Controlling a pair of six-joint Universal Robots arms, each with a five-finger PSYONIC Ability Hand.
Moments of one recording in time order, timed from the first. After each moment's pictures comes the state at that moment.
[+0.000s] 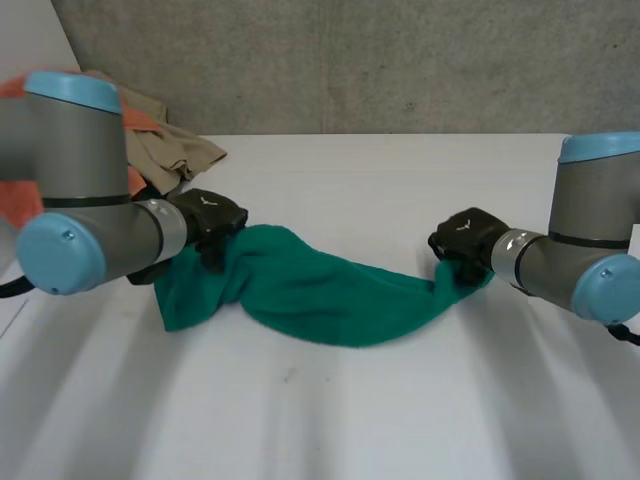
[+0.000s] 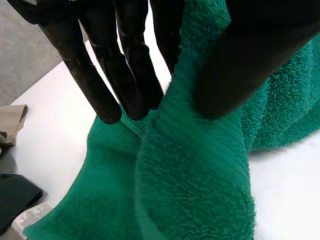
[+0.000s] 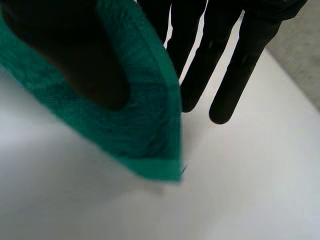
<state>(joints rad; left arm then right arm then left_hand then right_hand) 4.33 -2.31 -0.87 2.60 -1.41 3.62 1.85 -0.77 1.01 0.30 1.27 2.43 1.15 1.11 1.10 1.11 0.92 1.15 1.18 1.17 1.17 0.99</state>
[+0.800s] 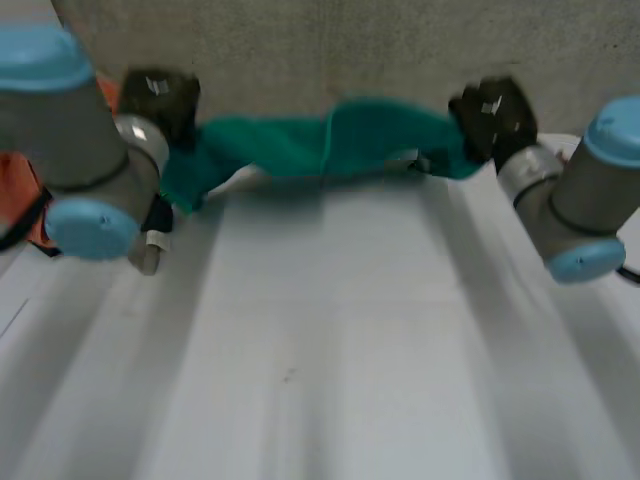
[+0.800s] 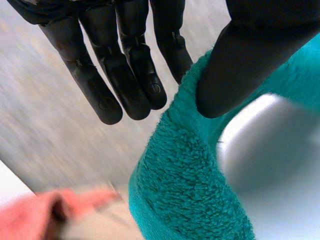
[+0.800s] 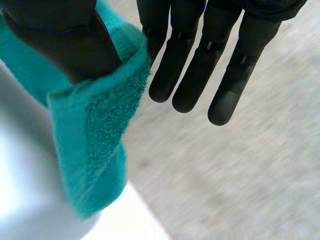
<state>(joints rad) 4.32 -2.22 -0.91 3.09 -1.68 3.48 1.87 -0.88 1.09 -0.31 1.35 2.64 1.16 1.20 1.19 1.20 0.97 1.15 1.18 1.19 1.20 1.01</state>
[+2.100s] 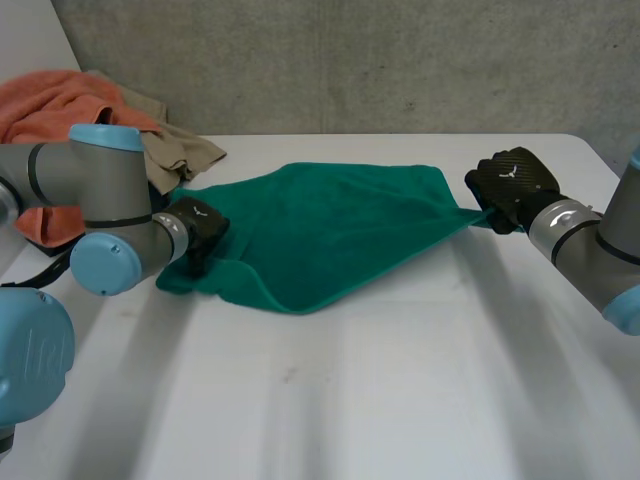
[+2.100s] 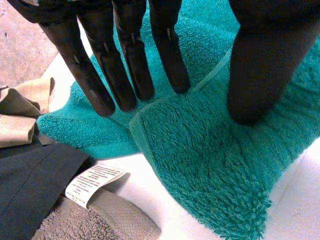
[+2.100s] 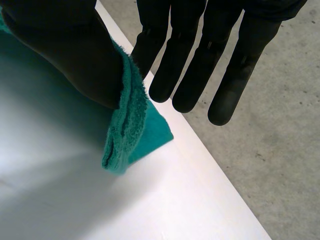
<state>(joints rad) 4.39 -2.57 -0.66 2.69 -1.50 3.85 1.77 -1.01 1.32 -0.14 1.25 2.52 0.96 0.91 0.91 0.91 0.73 1.15 1.18 1.19 1.20 1.01</state>
